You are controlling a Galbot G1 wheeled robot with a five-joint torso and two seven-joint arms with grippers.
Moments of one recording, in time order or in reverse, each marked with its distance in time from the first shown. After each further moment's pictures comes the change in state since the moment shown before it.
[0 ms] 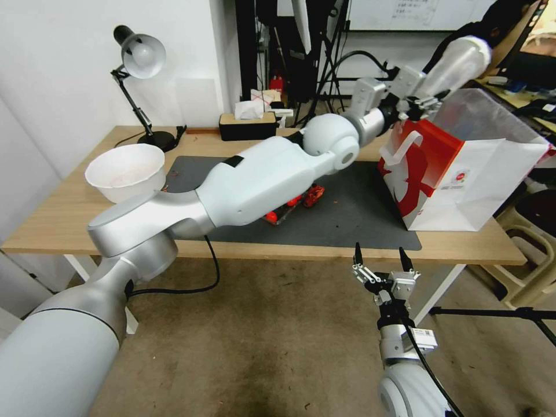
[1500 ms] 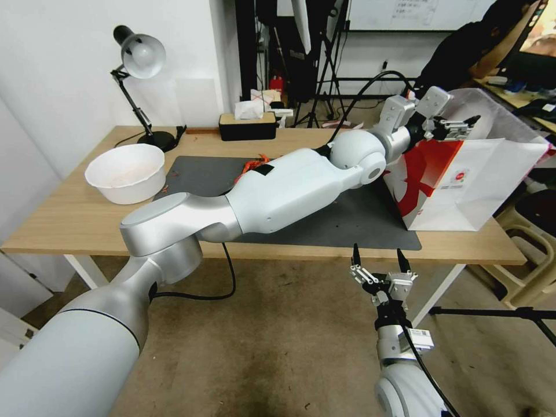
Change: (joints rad) left arm 0.010 -0.087 0.034 0.095 -0.015 -0.025 0.000; right arm 0.003 0.015 -0.005 -0.009 -0.007 0.002 -0.001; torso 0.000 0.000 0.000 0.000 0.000
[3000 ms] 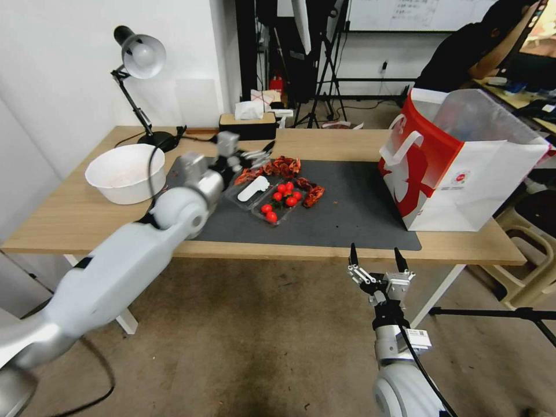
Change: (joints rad) left arm 0.760 0.763 -0.624 -0.585 0.110 0.014 -0.045; right arm -0.001 -0.002 -0.014 0.005 -0.018 0.003 -0.003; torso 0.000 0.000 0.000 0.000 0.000
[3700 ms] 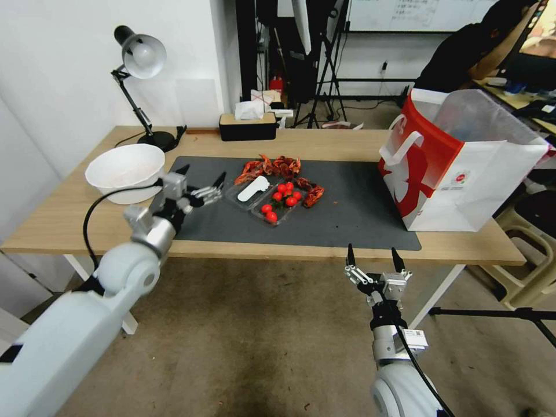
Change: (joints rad) left arm 0.498 0.006 -0.370 -0.170 0.229 -0.100 -0.009; right arm 0.004 -0.007 -0.008 -0.009 -0.006 0.001 0.003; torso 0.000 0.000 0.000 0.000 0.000
